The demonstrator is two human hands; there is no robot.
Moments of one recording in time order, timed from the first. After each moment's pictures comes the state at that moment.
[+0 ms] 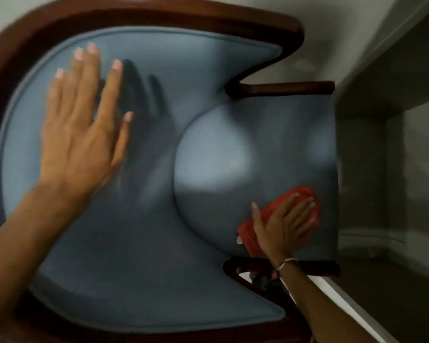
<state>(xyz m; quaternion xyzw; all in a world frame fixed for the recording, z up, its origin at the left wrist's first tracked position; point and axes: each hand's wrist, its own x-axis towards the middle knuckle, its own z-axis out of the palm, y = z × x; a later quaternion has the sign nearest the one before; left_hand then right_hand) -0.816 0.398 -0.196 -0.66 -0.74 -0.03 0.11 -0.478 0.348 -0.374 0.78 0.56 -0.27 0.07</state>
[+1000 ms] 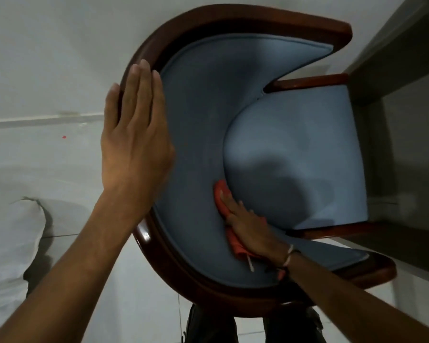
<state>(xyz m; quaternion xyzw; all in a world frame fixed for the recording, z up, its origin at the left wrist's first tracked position) -0.912 0.345 -0.145 -0.67 -0.74 -0.02 0.01 -0.683 0.286 -0.255 0.52 0.65 -0.53 0.16</state>
